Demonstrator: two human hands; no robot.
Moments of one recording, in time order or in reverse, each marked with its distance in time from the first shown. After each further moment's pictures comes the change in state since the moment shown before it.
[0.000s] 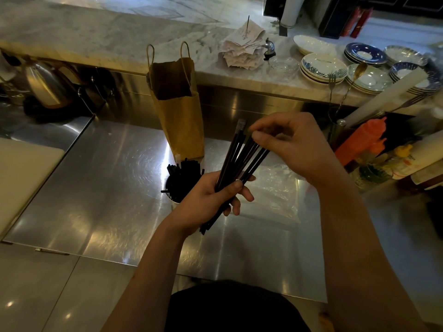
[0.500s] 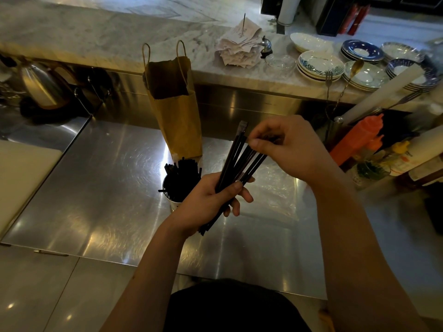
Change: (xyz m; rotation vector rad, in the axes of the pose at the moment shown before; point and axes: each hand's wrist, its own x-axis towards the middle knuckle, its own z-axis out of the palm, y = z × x) left_hand 0.001 -0.002 0.006 0.025 0.003 -0.016; right_hand -0.003 -0.001 0.002 -0.152 -0.067 0.069
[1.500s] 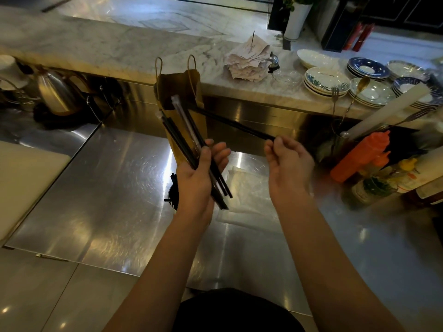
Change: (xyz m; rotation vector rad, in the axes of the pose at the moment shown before) left_hand 0.036 0.013 -0.005 -0.696 0.704 0.174; right_hand 0.018 0.005 0.049 1.303 0.702 0.510
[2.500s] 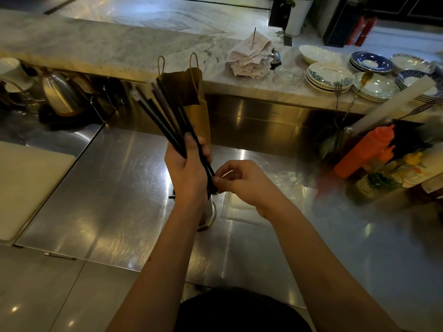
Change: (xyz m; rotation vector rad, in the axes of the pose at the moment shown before) left_hand 0.006 0.019 -0.001 0.331 0.119 0.360; right_hand -0.030 0.029 0.004 -1.012 -0.708 0.108
